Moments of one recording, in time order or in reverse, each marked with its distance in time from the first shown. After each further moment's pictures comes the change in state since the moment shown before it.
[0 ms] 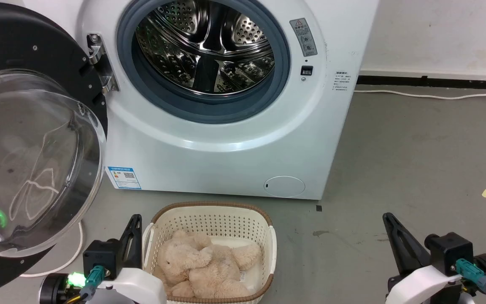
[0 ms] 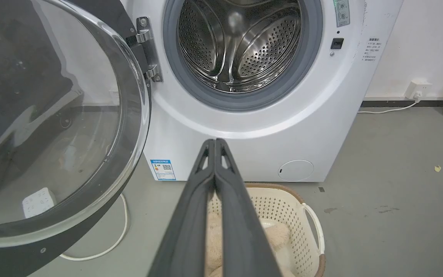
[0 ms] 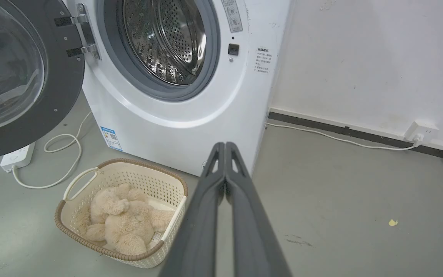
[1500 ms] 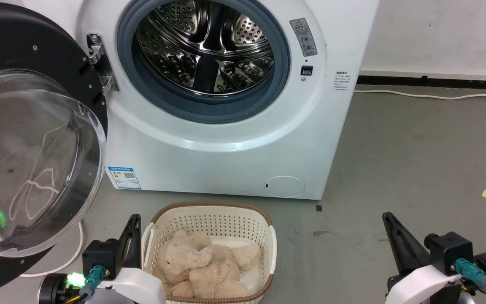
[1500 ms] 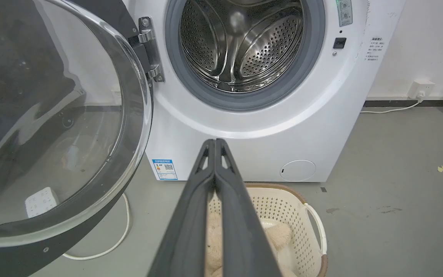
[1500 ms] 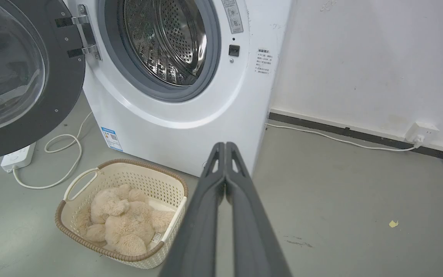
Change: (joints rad) left arm -0.002 -0.002 0.007 0.000 0.006 0.000 0.003; right arm -0.002 0.000 0.002 -0.001 0.000 0.000 0.000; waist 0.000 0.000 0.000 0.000
